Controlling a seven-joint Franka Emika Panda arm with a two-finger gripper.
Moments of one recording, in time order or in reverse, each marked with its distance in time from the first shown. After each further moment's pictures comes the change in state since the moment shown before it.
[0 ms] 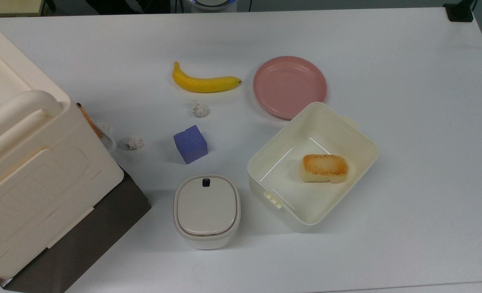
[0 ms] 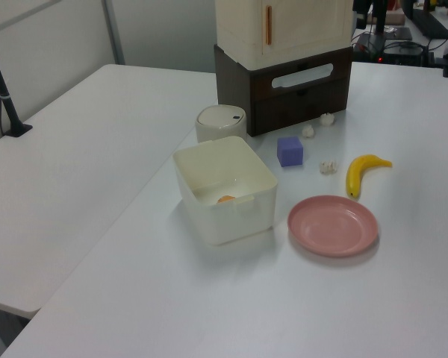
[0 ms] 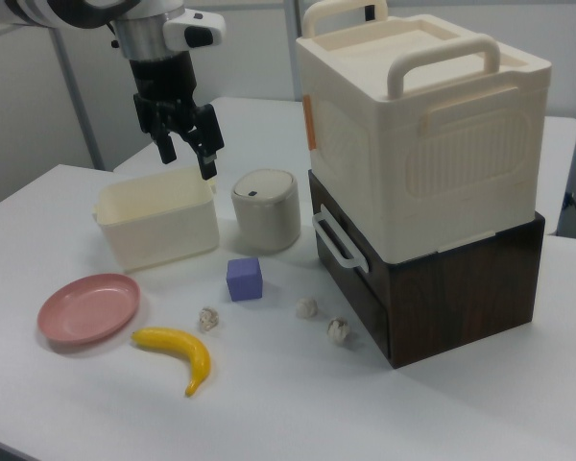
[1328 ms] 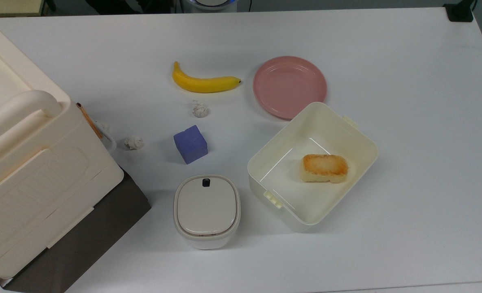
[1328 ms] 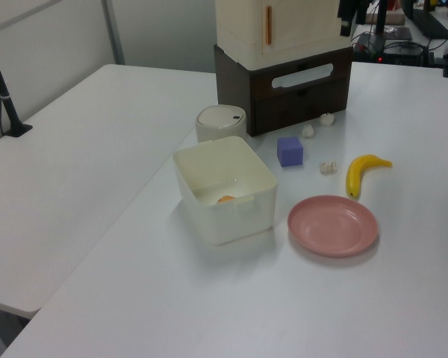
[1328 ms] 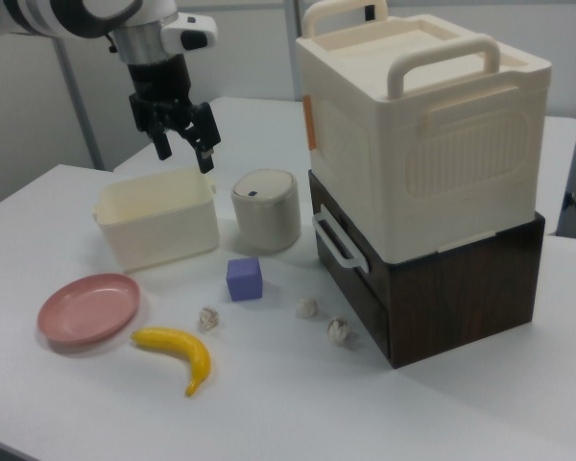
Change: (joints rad) arm 0.010 0.043 0.051 0.002 0.019 0.079 -0.022
